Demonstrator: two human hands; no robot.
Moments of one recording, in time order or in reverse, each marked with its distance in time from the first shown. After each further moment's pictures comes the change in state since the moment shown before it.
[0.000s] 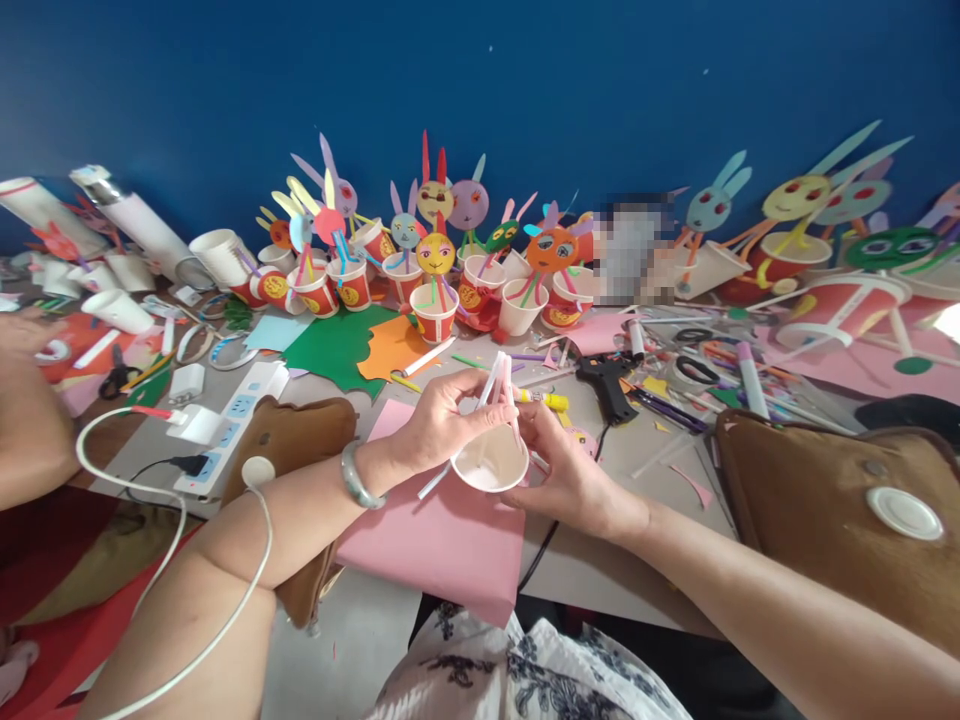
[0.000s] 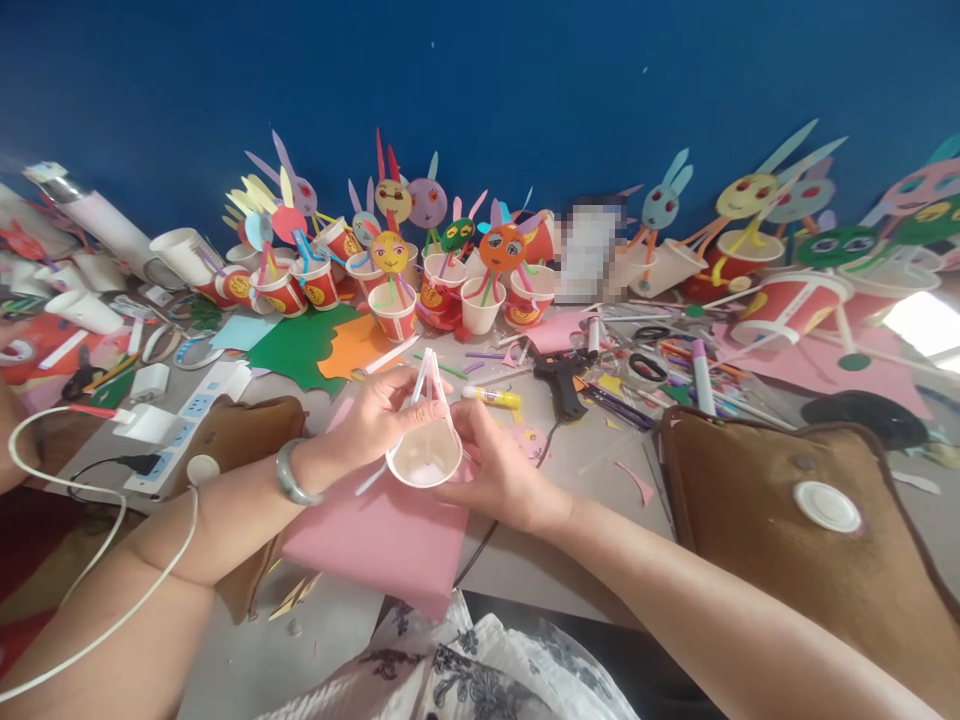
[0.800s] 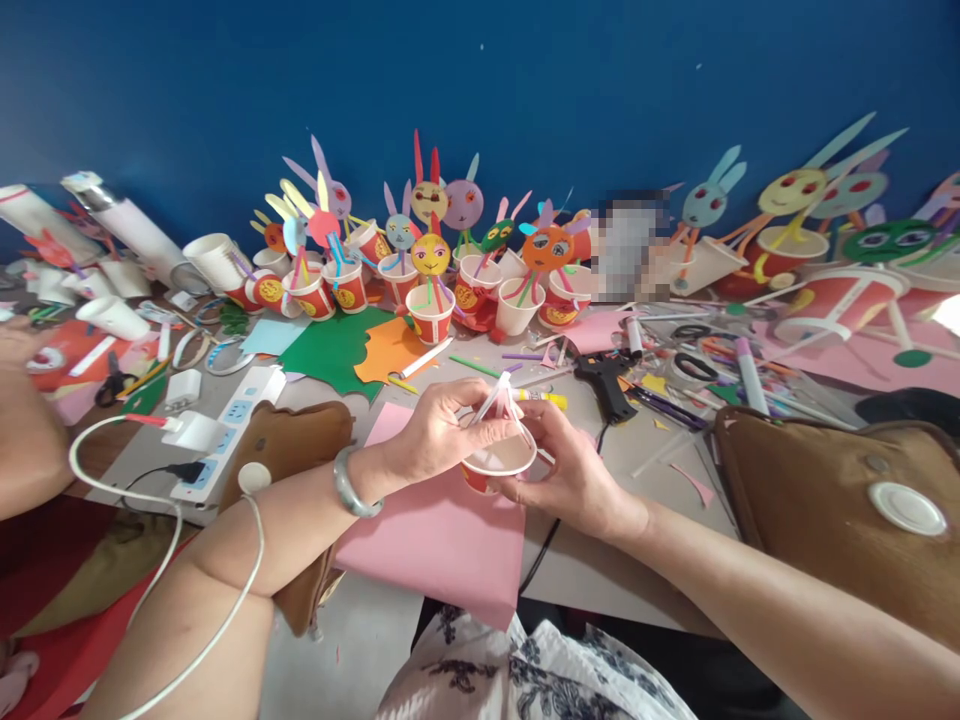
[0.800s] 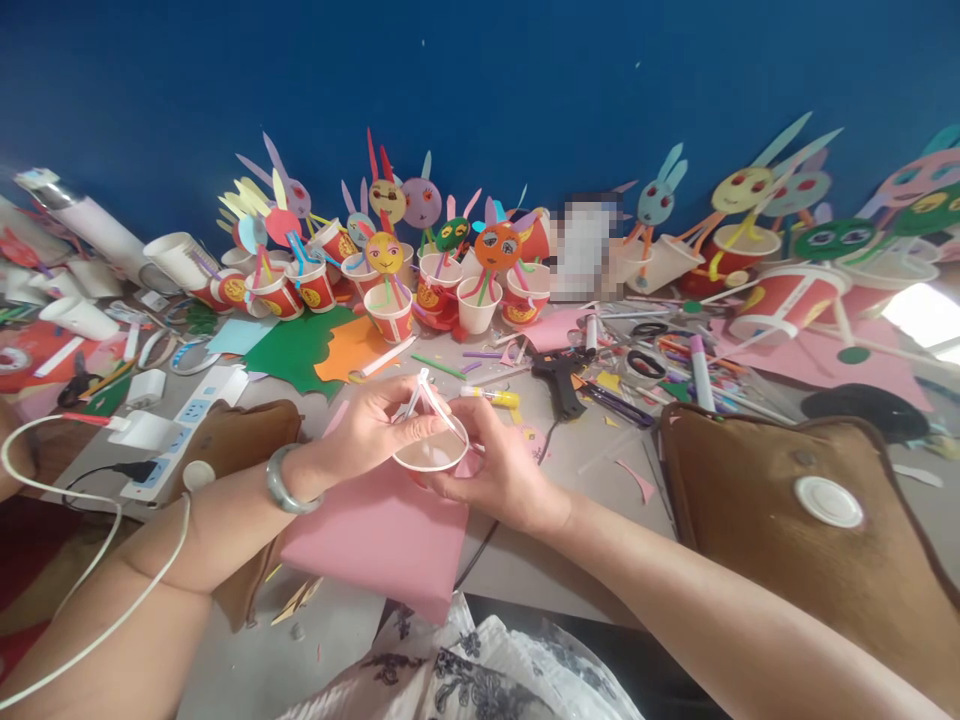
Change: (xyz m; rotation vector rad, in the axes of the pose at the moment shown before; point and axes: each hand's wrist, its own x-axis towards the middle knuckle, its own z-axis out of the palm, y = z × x) left_hand -0.004 0.016 0.000 0.160 -0.057 0.072; right_hand -0.001 0.003 0.003 -0.160 0.160 -0.104
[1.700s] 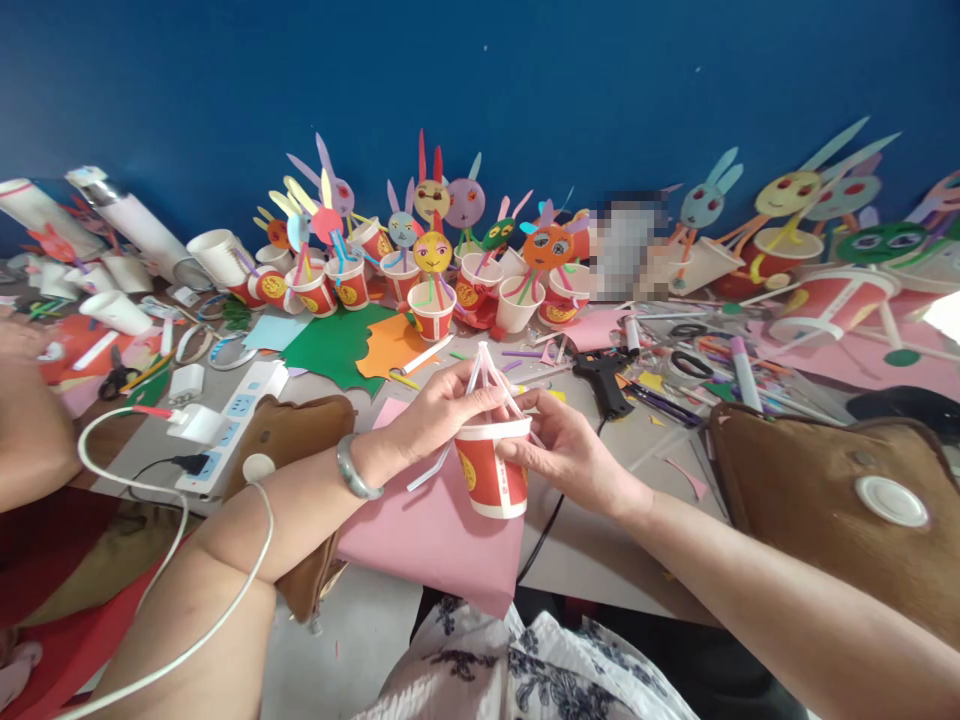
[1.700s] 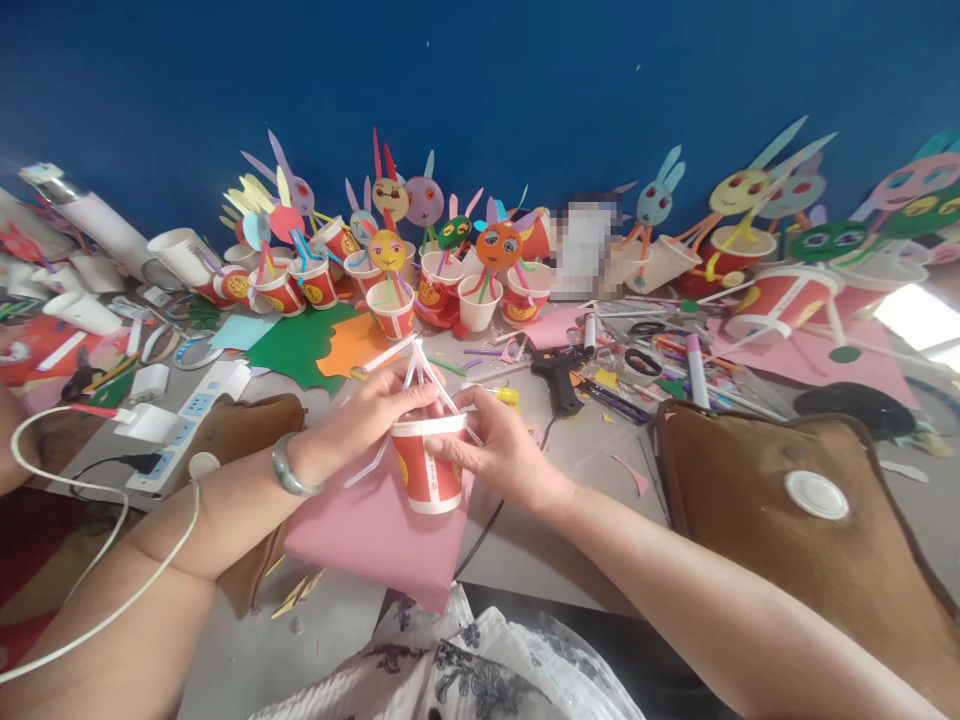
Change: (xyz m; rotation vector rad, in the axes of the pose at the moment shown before) left_hand 0.005 -0.002 0.000 -0.474 -0.055 -0.385; right_hand 0.009 -0.005 -0.006 0.346 -0.081 0.351
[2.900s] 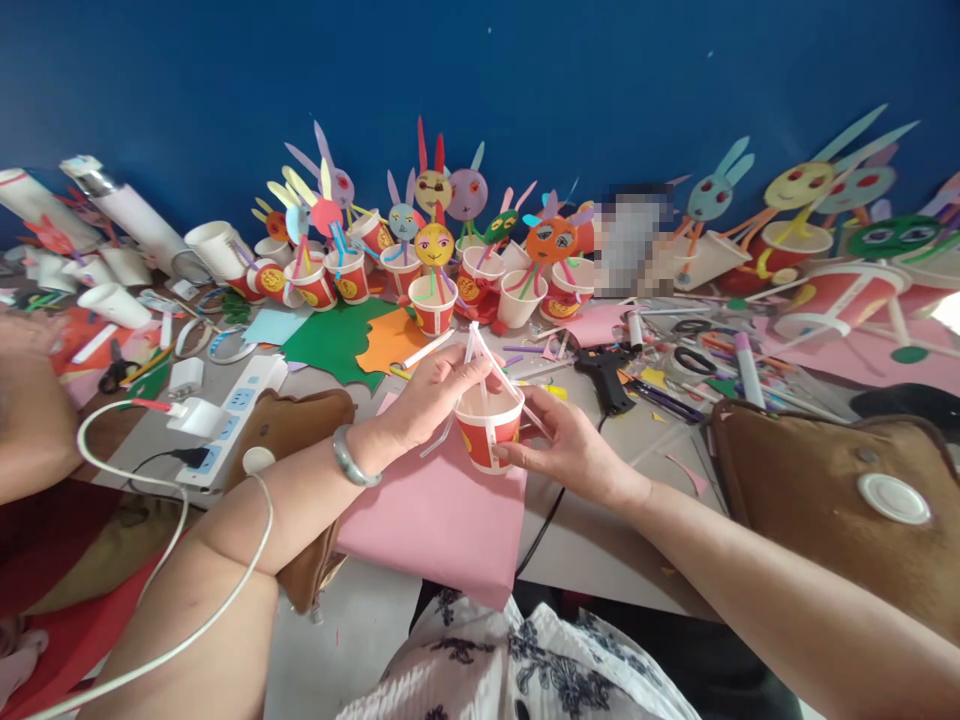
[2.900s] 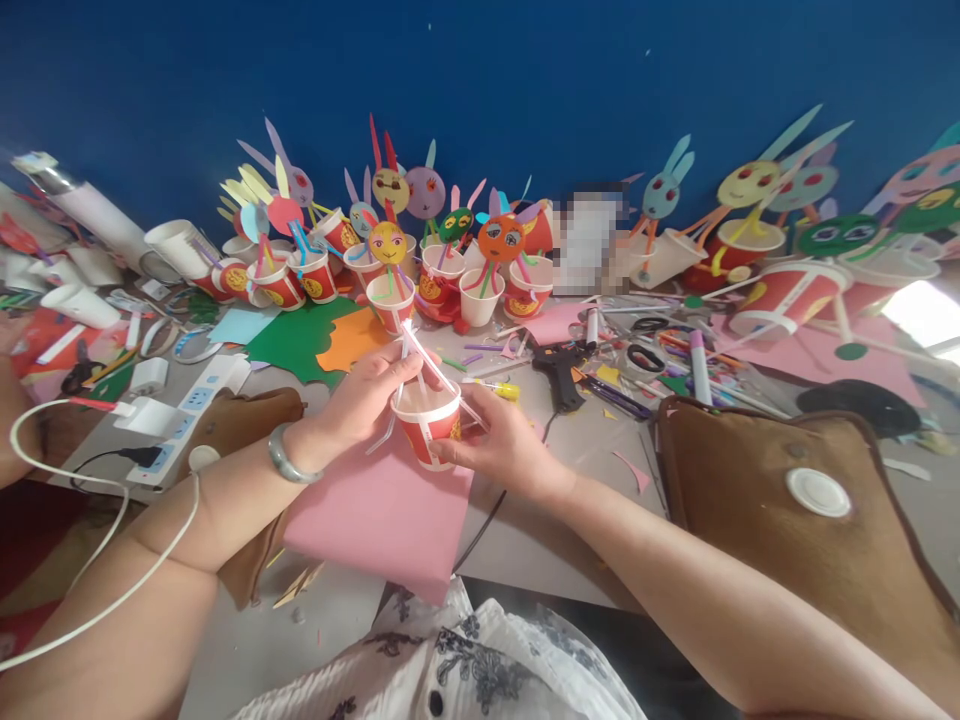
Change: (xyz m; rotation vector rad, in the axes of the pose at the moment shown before) left_hand 0.008 -0.005 -0.013 0.219 0.117 0.188; right_hand 0.006 0.003 -0.007 -0.200 -0.004 -0.072
